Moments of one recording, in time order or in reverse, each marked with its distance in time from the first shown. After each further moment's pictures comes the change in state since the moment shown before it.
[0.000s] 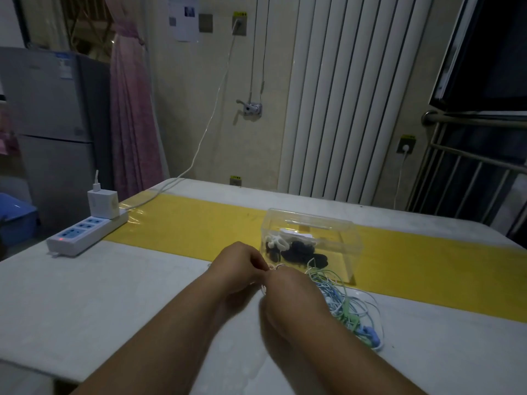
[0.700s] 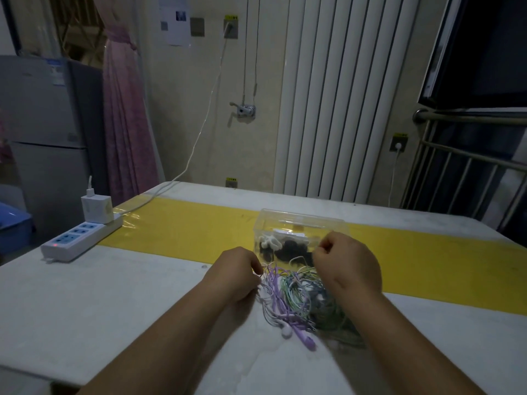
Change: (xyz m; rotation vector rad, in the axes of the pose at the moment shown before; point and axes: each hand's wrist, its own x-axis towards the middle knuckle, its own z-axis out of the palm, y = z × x) left_hand -0.015 0.019 0.004 0.190 0.003 -0.059; right_hand -0.008 0.077 -0.033 0.276 0.484 0.398
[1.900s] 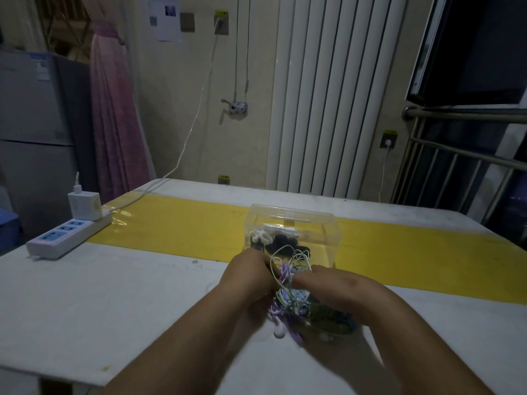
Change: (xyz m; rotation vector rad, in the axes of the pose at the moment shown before) left_hand -0.010 0.035 0.025 -0.232 -0.051 -0.032; right_hand -0.024 0.004 -0.029 0.221 -0.931 0.175
